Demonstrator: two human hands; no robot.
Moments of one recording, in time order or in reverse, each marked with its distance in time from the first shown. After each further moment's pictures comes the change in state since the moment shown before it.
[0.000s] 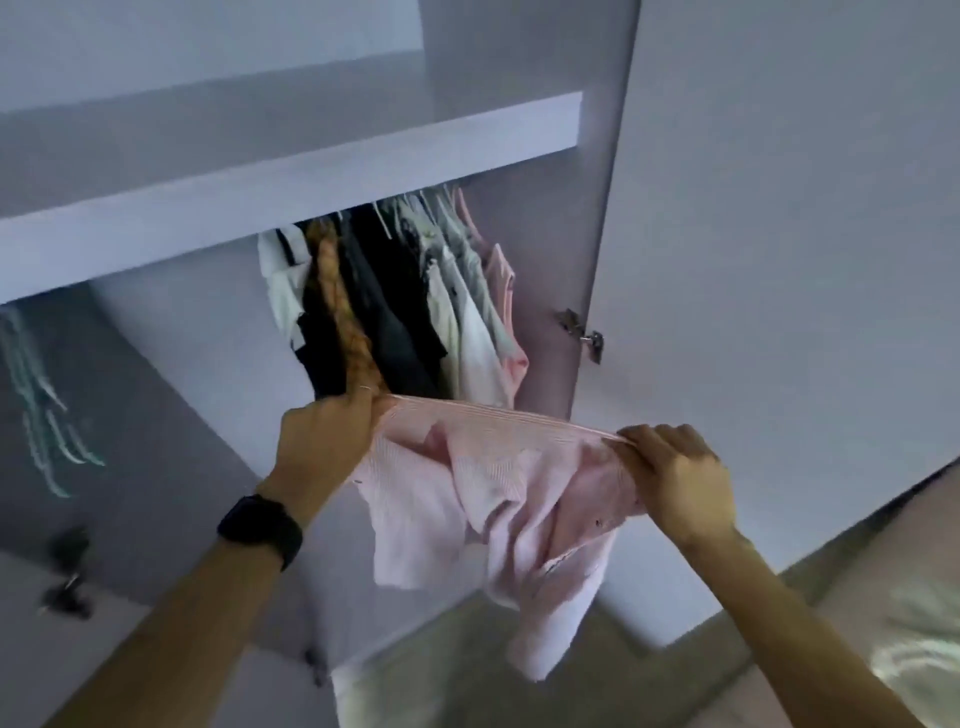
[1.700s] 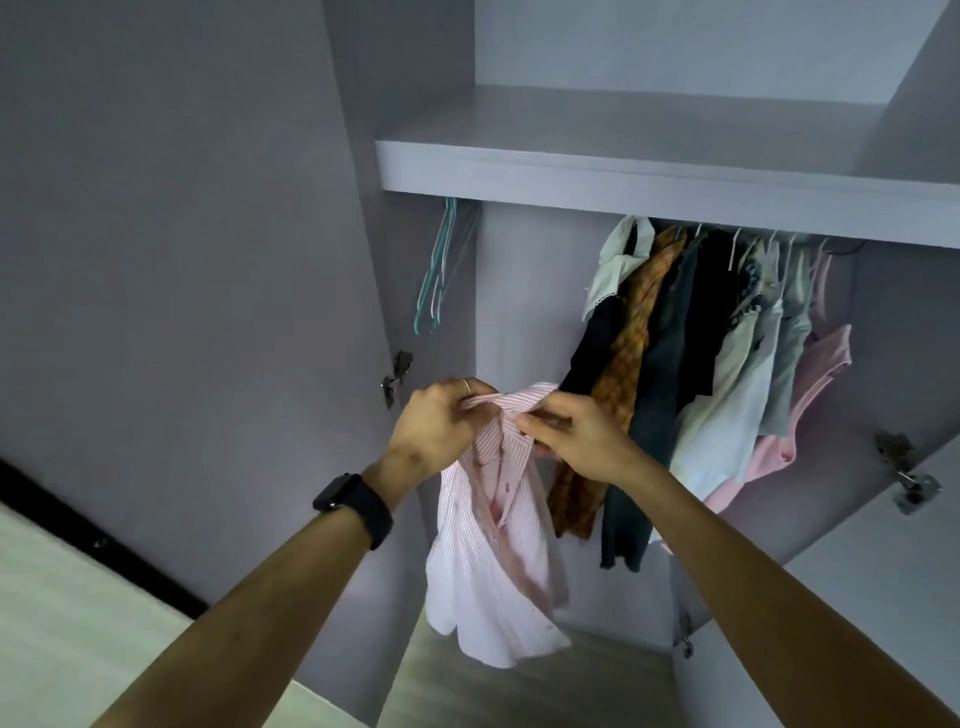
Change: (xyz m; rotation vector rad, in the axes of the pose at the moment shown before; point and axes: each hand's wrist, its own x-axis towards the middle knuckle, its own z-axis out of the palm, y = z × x) left_hand -0.180 -0.045 -0.098 -0.667 0.032 -0.844; right_hand 0.015 -0.297 0.050 0.912 -0.914 -0.714
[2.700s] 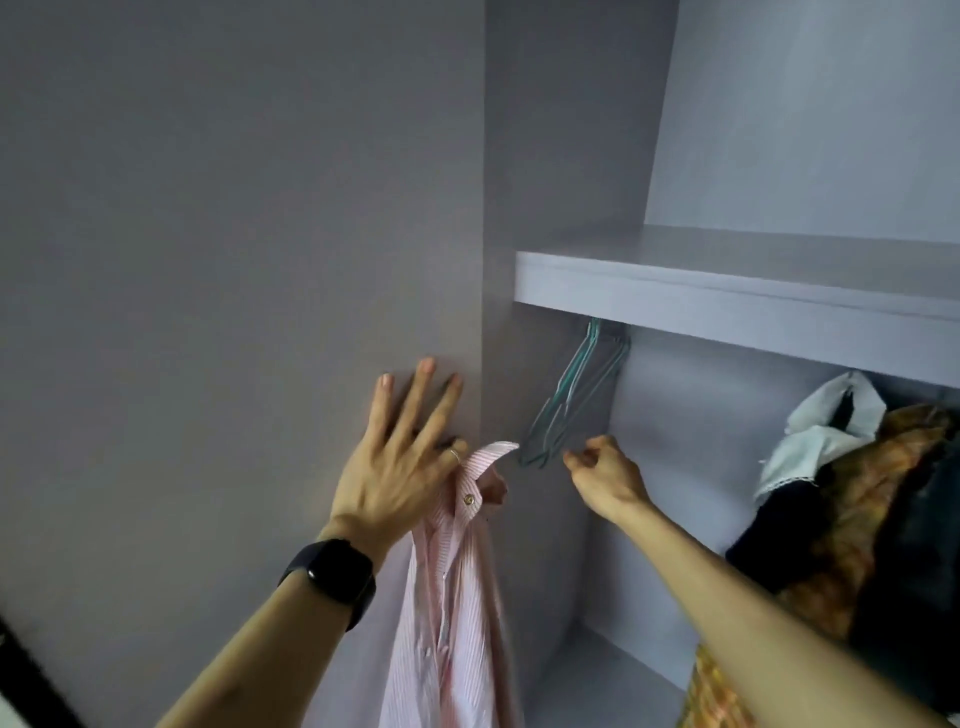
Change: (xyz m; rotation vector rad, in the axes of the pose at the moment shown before) left_hand 0.056 -0.074 -0.078 1.486 0.570 0.265; right_hand 0.235 0.017 0.043 -0.164 0.050 0.155
